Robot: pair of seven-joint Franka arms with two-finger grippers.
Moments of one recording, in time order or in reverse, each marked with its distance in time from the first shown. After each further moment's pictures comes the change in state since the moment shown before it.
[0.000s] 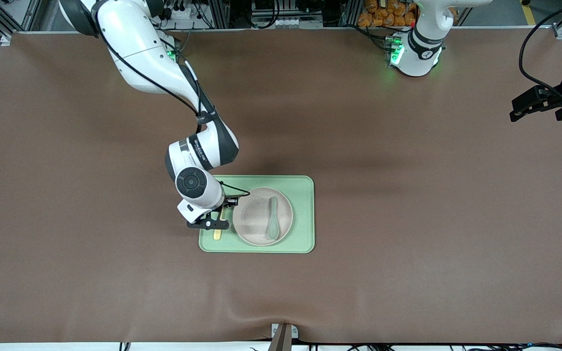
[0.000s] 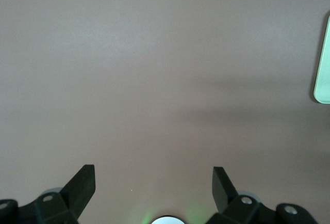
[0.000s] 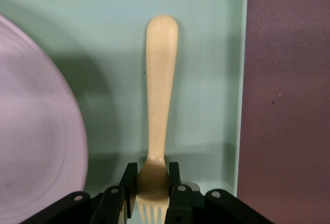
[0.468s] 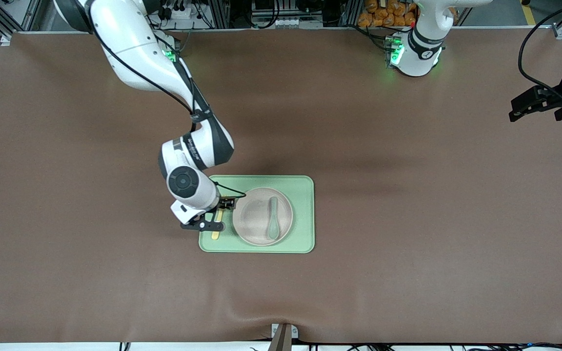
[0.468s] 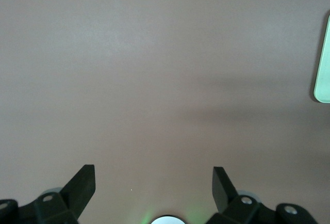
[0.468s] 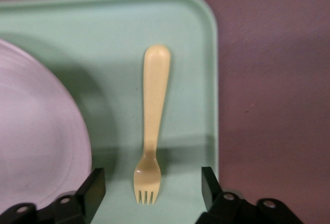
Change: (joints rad) left arm 0.000 0.000 -0.001 -0.003 0.000 0.000 0.000; right arm -0.035 -0.065 -0.005 0.005 0.000 -0.026 0.001
